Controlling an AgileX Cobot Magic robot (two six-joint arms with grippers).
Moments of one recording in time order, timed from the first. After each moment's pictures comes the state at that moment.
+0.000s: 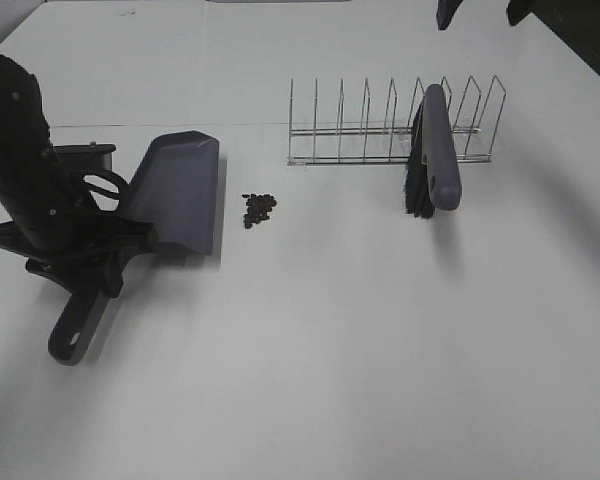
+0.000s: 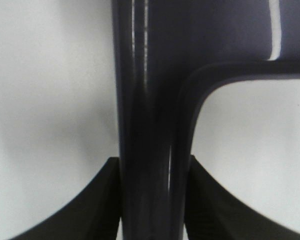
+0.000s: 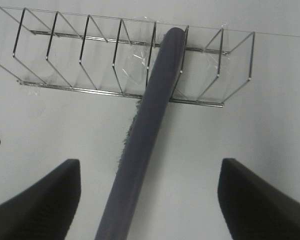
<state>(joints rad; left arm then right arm) -0.28 1.99 -1.17 -0.14 0.75 -0.11 0.20 2.16 -2.19 -0.06 1.22 0.13</state>
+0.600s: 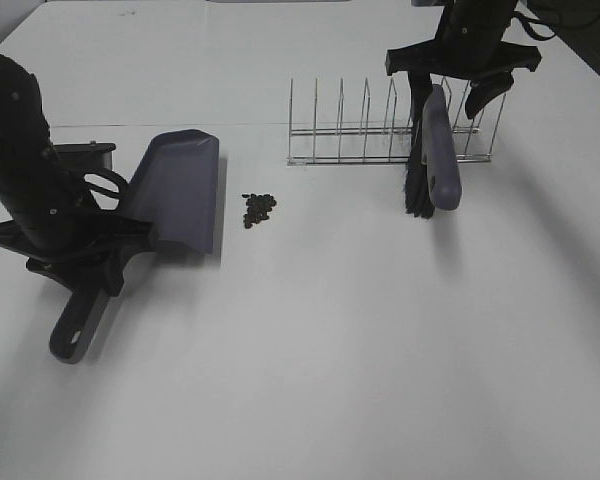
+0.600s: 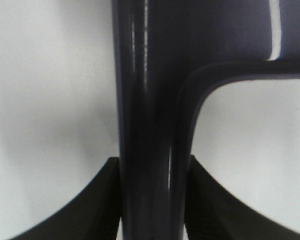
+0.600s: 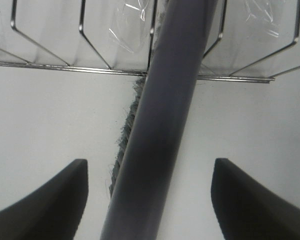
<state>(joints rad) -0.28 1.99 -1.17 -0.14 0.75 -0.11 0.20 2.42 -2.26 -0.05 1.22 0.17</state>
